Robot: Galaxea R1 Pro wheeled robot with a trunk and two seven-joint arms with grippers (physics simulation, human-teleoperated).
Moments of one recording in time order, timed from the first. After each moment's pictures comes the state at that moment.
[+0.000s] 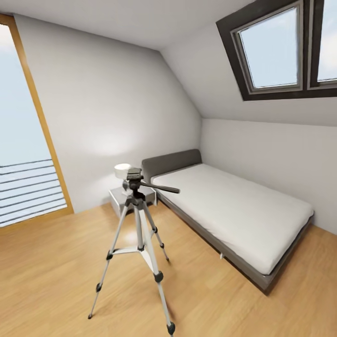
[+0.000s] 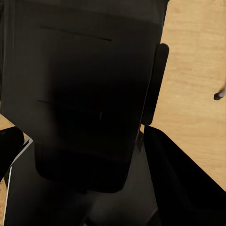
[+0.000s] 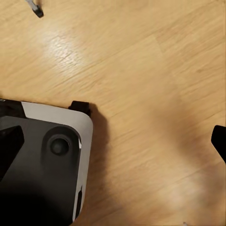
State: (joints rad) left arm -0.24 0.01 -0.35 0.00 1.11 -0.04 0.09; right arm -0.32 -0.18 -0.07 0.03 0.23 0.01 0.17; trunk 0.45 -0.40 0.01
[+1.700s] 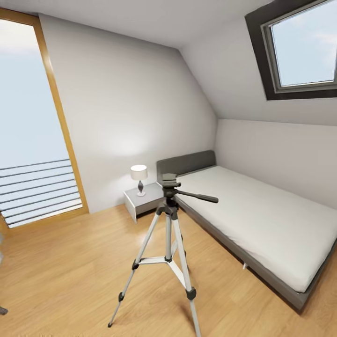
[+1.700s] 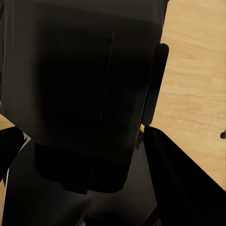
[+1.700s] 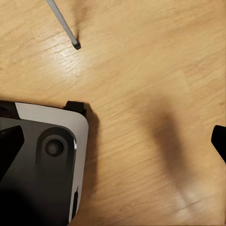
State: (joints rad) left arm -0.24 0.00 -0.35 0.00 1.11 -0.05 0.09; right arm -0.32 -0.18 -0.08 0.03 0.23 0.01 0.13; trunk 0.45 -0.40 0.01
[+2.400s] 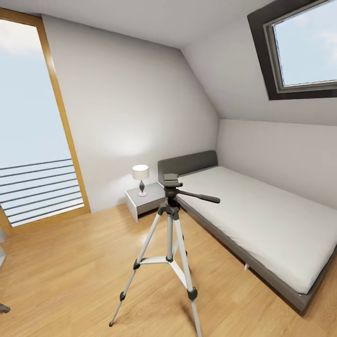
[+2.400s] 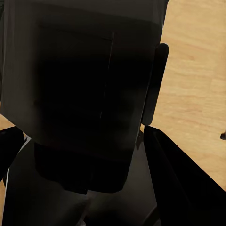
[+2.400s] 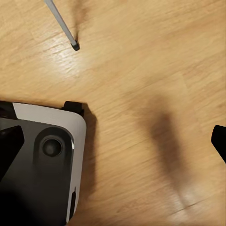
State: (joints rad) left arm -0.24 0.00 -0.35 0.00 1.11 -0.05 0.09; right arm -0.32 -0.18 -0.08 0.03 0.24 0.01 0.14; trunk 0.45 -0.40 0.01
